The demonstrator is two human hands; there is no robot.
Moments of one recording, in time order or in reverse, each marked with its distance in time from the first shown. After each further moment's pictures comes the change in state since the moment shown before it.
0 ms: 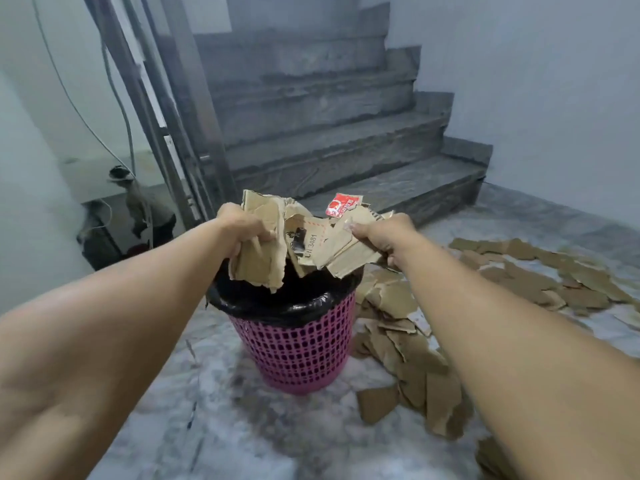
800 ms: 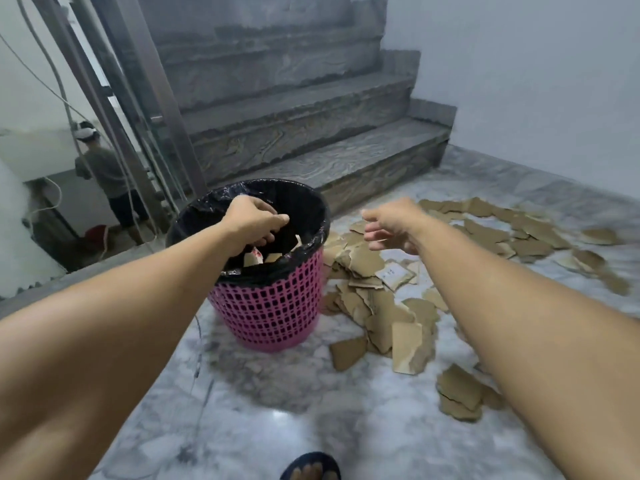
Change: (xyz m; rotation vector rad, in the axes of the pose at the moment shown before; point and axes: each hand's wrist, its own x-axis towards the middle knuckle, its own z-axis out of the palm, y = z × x) left_hand -0.034 -0.027 0.072 0.028 -0.174 0.251; right_hand -0.016 0.053 -0.056 -0.050 -0.083 0.072
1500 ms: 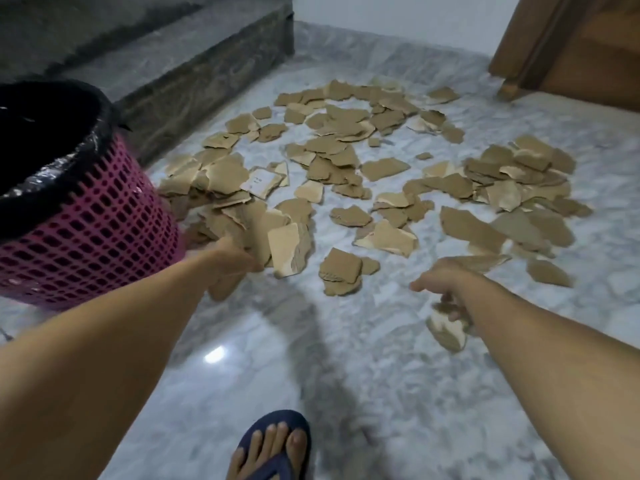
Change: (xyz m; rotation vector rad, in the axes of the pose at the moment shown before) left_hand -0.050 -0.085 0.268 0.544 -0.594 -0.086; right_hand -0.121 0.315 -0.185 -0.437 0.221 0.767
